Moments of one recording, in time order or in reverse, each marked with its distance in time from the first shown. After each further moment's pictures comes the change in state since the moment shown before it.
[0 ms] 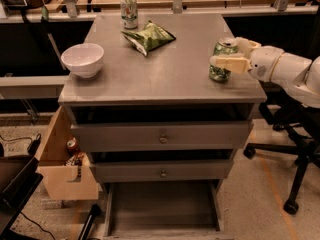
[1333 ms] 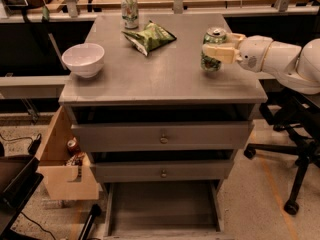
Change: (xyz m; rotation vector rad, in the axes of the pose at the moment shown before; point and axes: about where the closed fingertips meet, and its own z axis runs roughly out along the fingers) arm -0.022 0.022 0.029 -0.091 0.011 -0.042
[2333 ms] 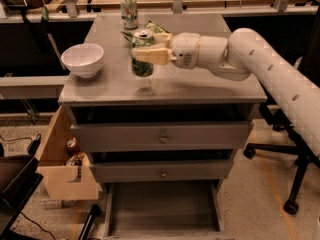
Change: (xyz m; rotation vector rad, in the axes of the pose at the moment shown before) arm -0.037 0.159 0.133 -0.425 -0.078 0.049
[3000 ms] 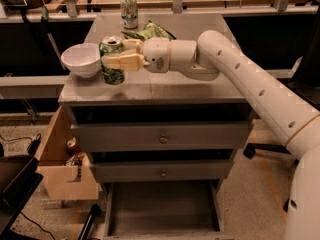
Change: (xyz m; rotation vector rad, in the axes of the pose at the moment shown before) arm 0.003 0.049 0.072 -0.208 -0.043 0.040
